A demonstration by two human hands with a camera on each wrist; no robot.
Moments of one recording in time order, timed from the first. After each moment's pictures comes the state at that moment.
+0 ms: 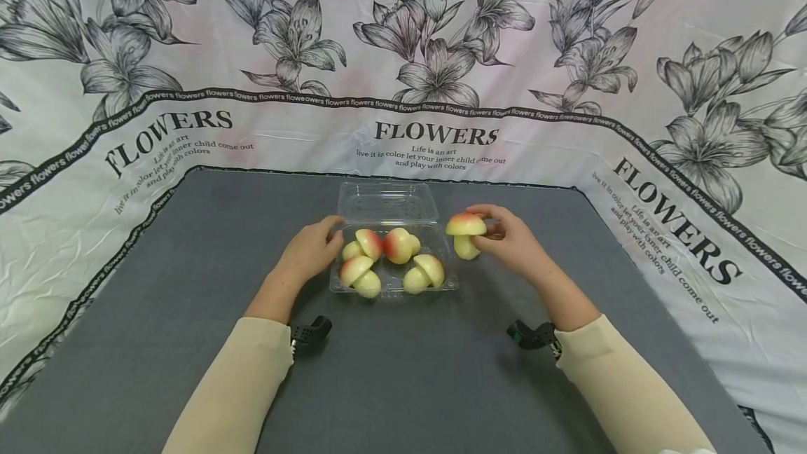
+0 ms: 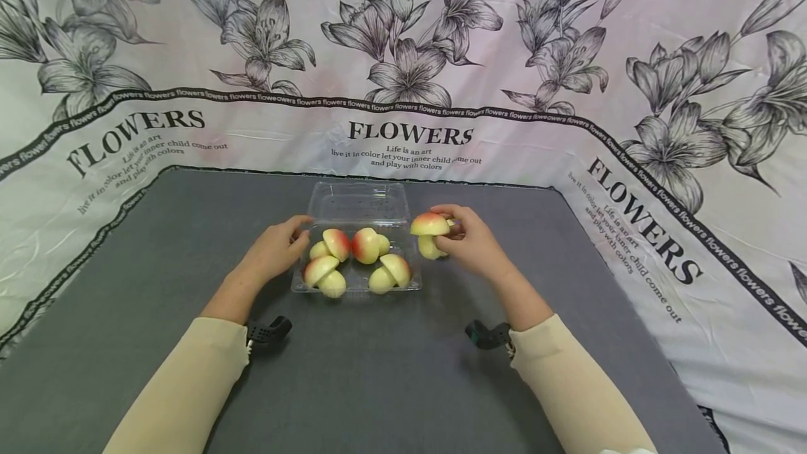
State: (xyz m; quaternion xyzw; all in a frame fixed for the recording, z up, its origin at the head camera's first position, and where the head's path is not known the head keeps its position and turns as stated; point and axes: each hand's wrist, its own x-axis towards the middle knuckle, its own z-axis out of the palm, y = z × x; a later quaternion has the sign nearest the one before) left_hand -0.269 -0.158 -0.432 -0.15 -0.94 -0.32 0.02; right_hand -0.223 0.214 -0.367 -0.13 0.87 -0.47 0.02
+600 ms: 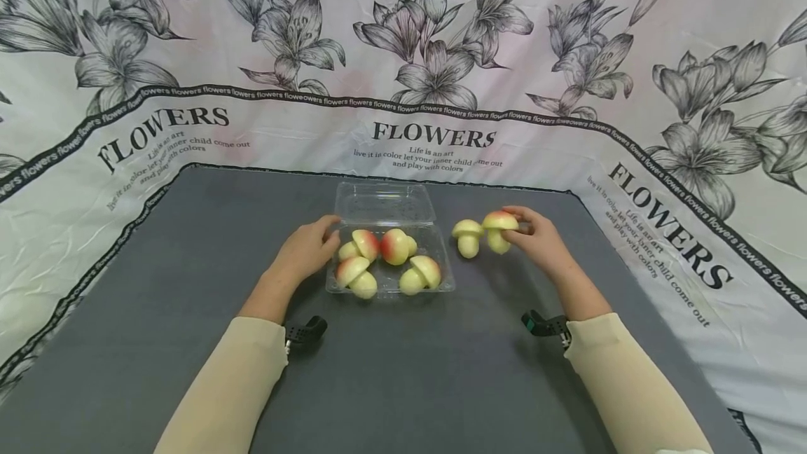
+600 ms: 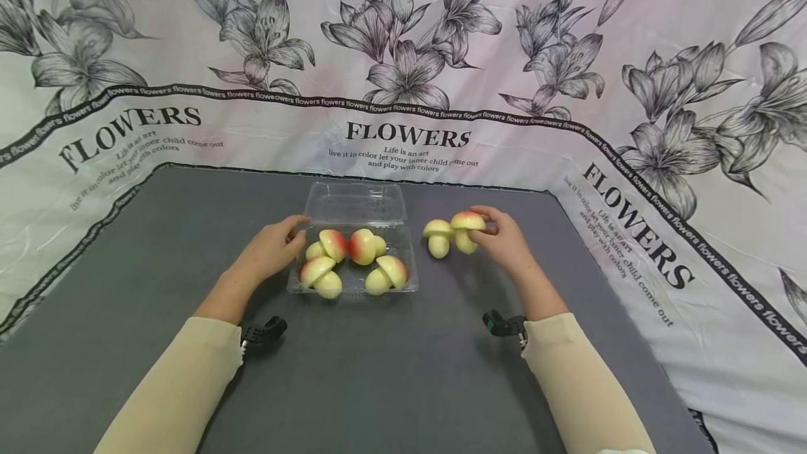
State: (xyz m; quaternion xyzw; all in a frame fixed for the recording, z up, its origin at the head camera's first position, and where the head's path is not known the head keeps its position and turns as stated) left_hand -0.268 -0.160 -0.433 -0.15 -0.93 -0.32 0.00; right_hand -0.240 0.272 -0.379 -0.05 0.89 -0.45 -0.01
